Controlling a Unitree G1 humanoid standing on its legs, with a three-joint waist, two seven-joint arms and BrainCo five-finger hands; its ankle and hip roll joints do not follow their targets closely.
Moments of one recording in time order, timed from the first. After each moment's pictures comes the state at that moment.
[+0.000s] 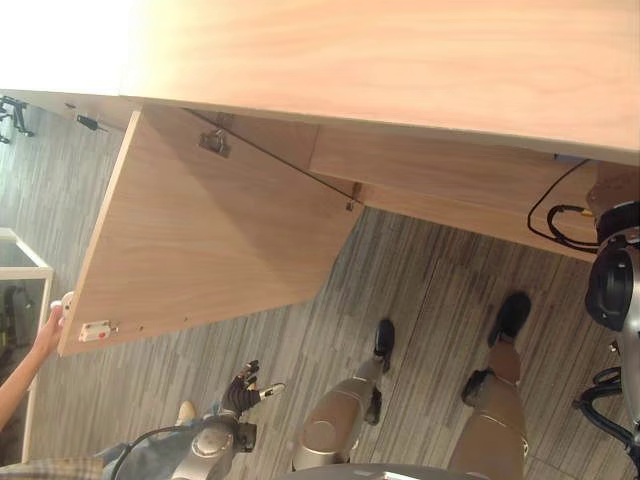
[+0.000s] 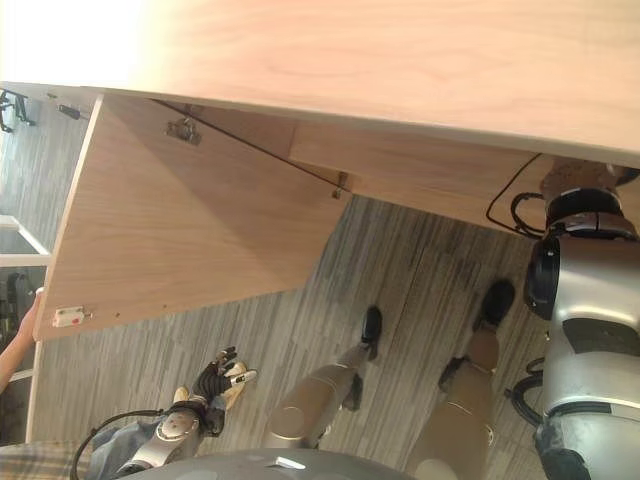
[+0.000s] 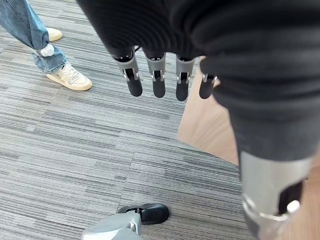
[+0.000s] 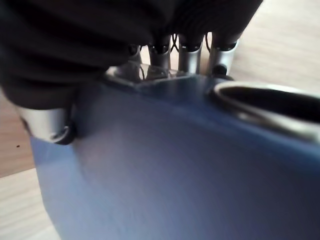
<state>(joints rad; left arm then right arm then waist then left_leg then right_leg) 0.08 0.30 -0.47 0.80 -0.46 -0.25 -0.11 -1.33 -0.67 -0.03 1.43 1.08 -0.26 -0.53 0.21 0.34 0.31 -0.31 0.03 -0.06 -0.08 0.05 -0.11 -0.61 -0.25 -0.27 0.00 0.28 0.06</state>
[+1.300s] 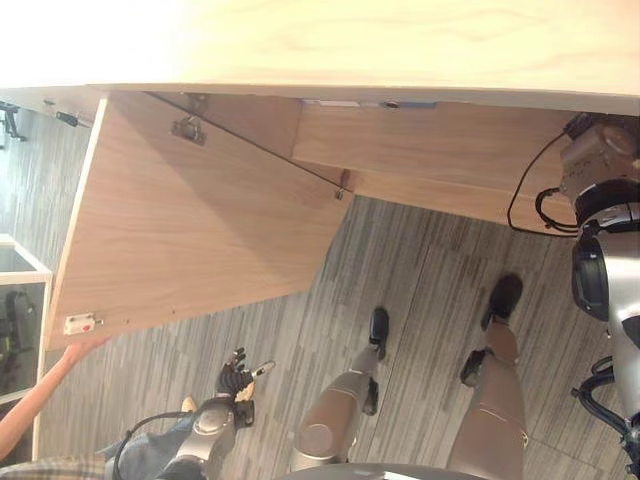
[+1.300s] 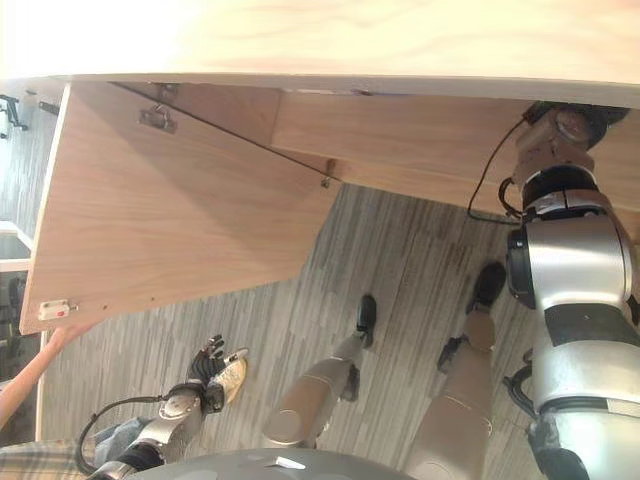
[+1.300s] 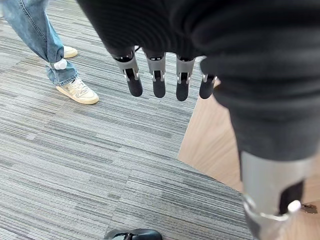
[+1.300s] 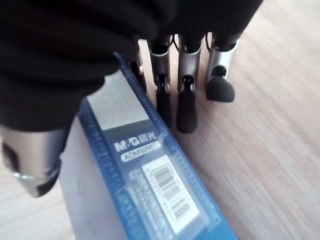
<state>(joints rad) -0.01 0.26 -0.40 0.86 -0.53 -0.20 -0.03 -1.37 -0.58 0.18 1.47 0.89 -0.17 -0.45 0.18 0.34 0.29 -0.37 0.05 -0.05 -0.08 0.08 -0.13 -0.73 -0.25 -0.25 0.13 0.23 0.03</state>
